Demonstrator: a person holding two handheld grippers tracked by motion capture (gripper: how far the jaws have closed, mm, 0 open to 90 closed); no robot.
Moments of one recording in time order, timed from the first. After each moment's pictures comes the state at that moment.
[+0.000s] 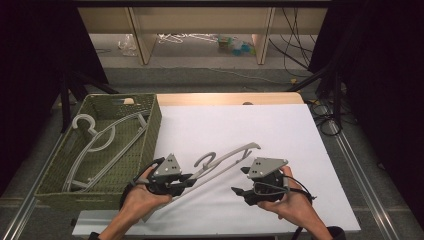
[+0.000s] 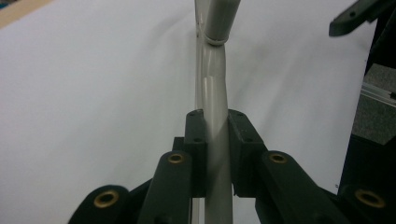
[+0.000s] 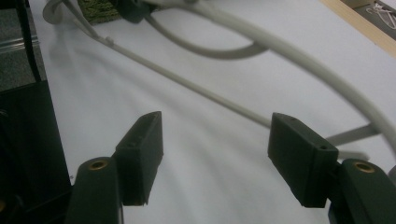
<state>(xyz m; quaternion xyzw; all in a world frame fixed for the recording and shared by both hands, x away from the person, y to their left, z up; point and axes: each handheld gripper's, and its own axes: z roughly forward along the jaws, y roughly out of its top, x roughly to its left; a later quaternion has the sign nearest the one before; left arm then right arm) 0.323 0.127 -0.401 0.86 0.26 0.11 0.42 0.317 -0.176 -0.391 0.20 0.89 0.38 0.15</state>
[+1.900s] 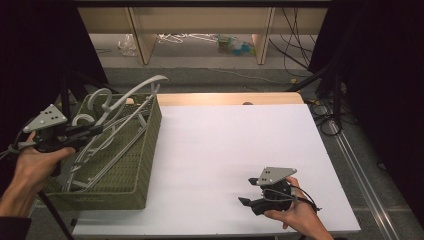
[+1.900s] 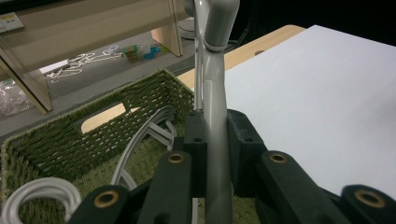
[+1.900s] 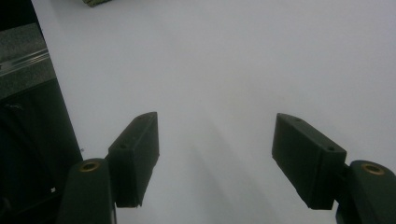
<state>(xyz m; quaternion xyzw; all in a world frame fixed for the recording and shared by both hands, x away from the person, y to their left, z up) 0.360 0.337 -0.317 0.75 0.39 0.26 0.46 0.309 -0.200 -0.424 0.25 0.88 0.38 0.10</state>
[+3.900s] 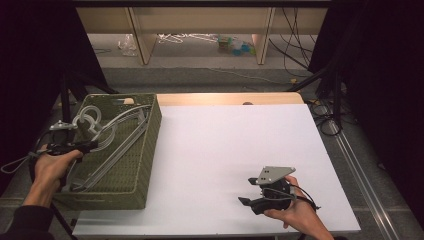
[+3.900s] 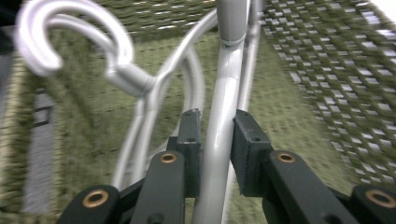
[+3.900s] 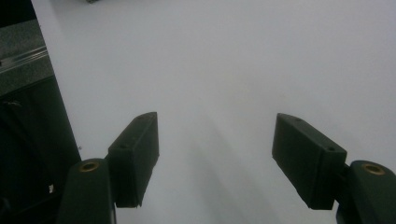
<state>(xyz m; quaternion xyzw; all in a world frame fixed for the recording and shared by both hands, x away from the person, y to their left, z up) 0.400 0.371 -0.395 0.72 0.58 0.22 0.31 0.312 -0.199 -0.425 0.25 0.89 0.38 0.10</state>
